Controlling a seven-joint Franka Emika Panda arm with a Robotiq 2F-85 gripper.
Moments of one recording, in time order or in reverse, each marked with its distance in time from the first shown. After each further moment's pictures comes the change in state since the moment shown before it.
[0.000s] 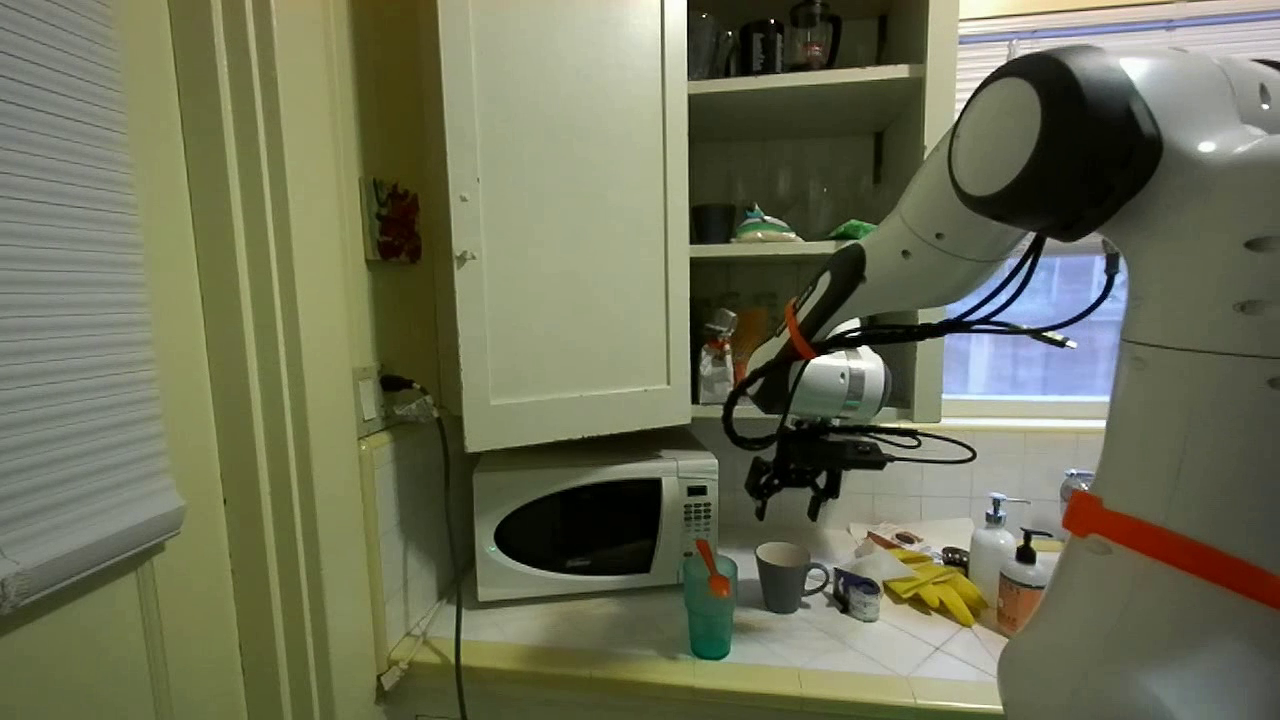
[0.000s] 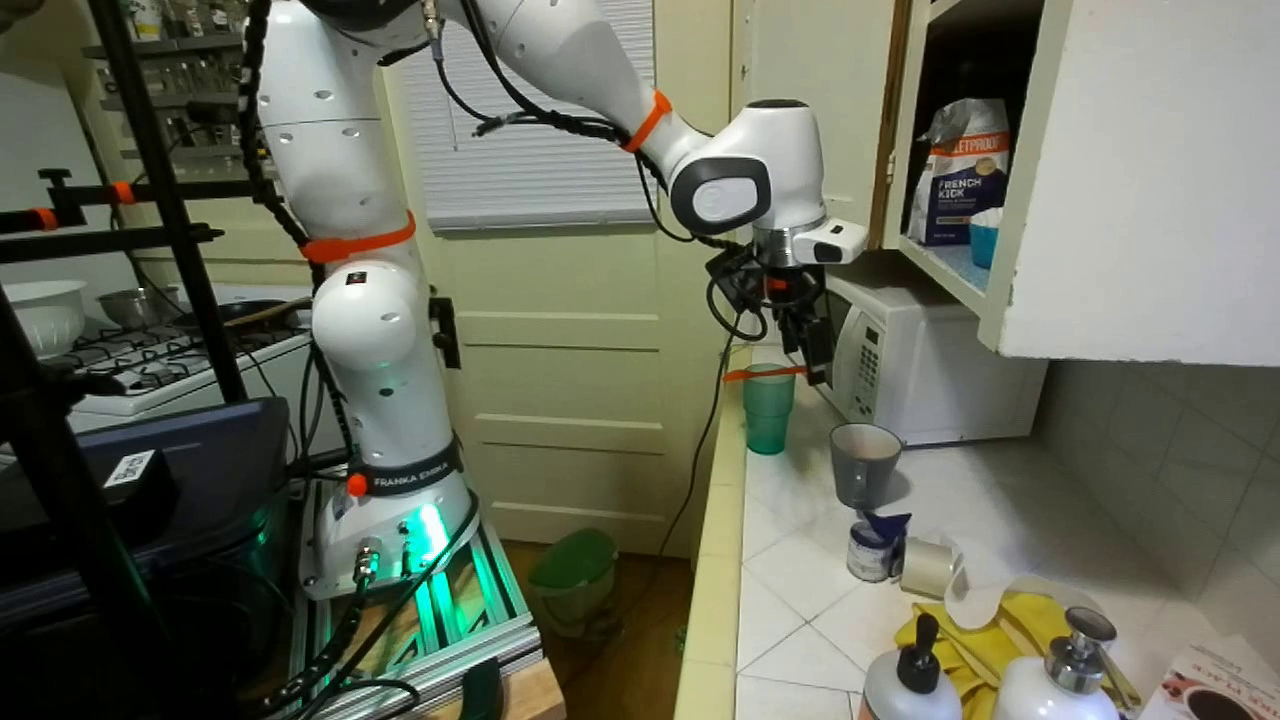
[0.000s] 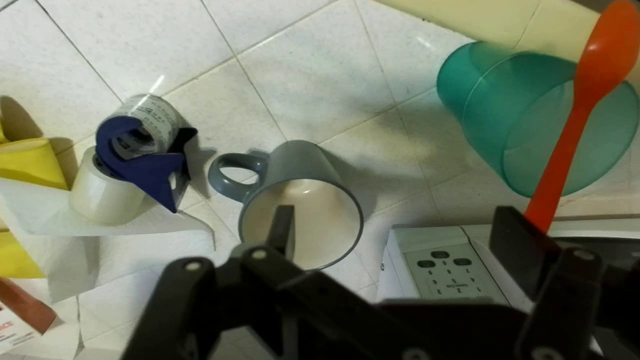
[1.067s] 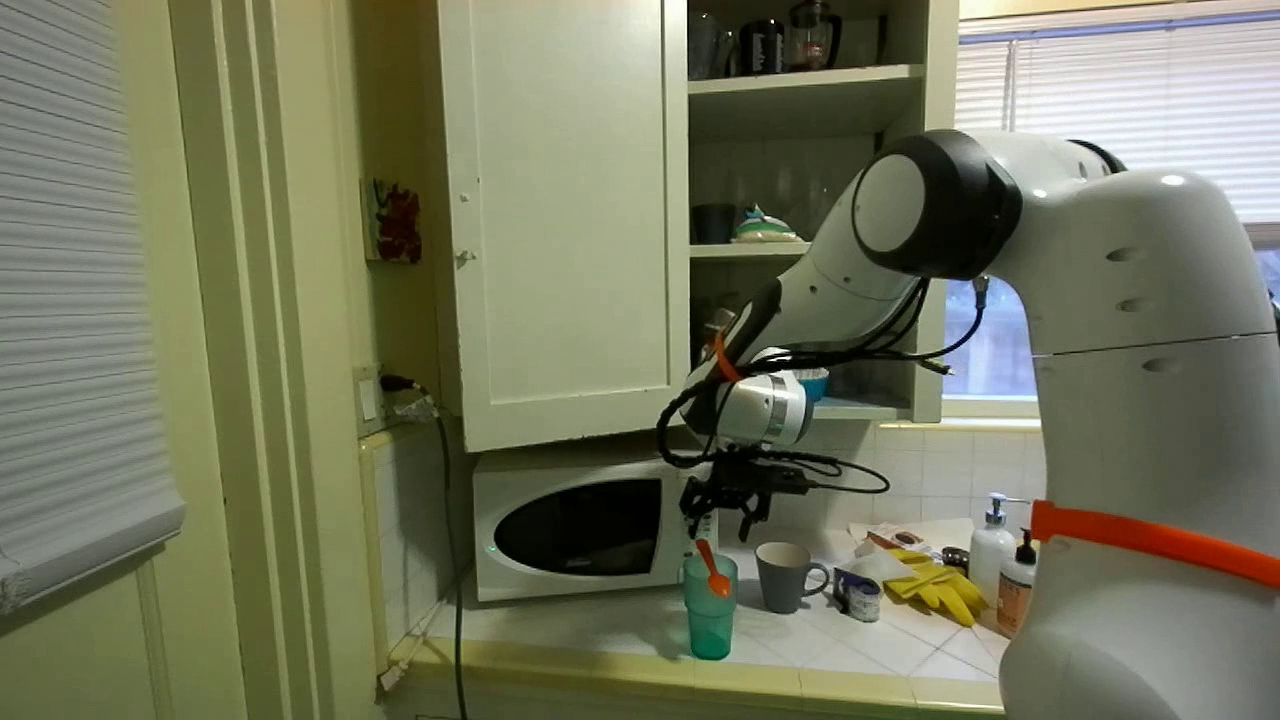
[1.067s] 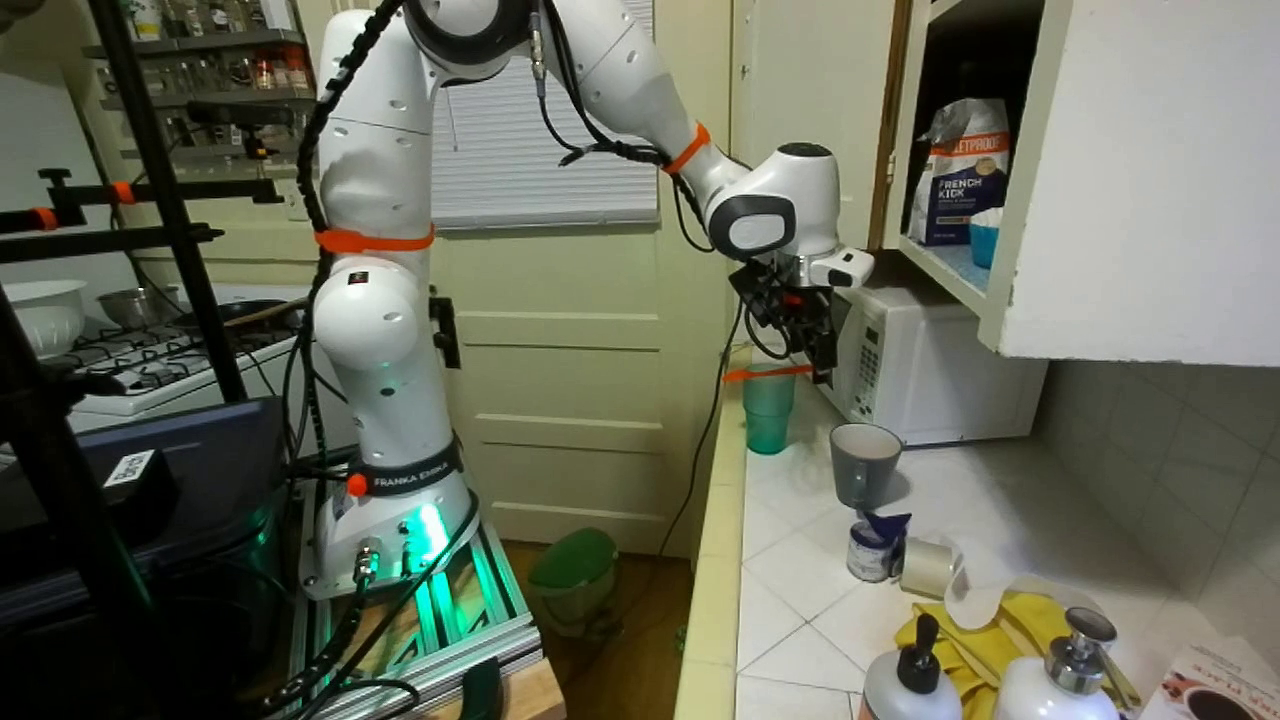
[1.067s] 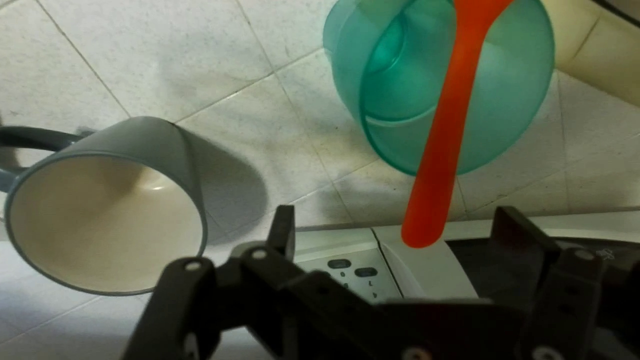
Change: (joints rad) arm 0.015 0.253 0.142 0.196 0.169 0.027 -0.005
